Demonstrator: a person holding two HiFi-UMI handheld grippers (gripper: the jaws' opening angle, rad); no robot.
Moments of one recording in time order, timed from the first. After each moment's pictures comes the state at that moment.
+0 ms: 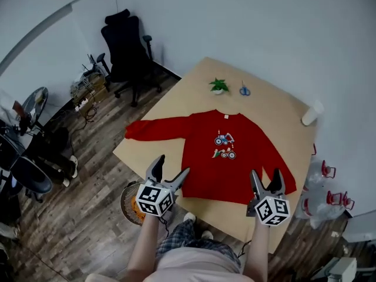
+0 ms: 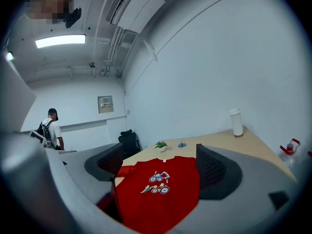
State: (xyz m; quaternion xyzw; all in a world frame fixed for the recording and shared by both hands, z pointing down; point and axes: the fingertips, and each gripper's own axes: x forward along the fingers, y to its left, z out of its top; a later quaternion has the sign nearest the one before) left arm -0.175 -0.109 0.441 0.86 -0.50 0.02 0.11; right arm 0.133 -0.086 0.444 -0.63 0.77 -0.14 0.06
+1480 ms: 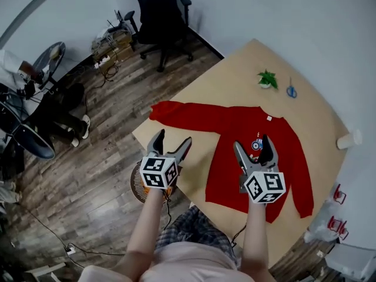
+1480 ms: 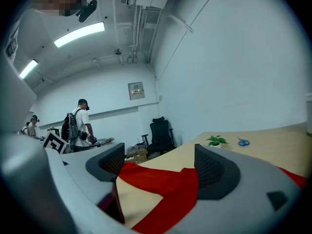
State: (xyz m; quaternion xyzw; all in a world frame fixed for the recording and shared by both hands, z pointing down) left arm -0.323 -0.221 0.504 0.75 -0.63 0.05 0.19; right arm -0.093 -0.252 0.446 -0.46 0.88 -0.13 -0.01
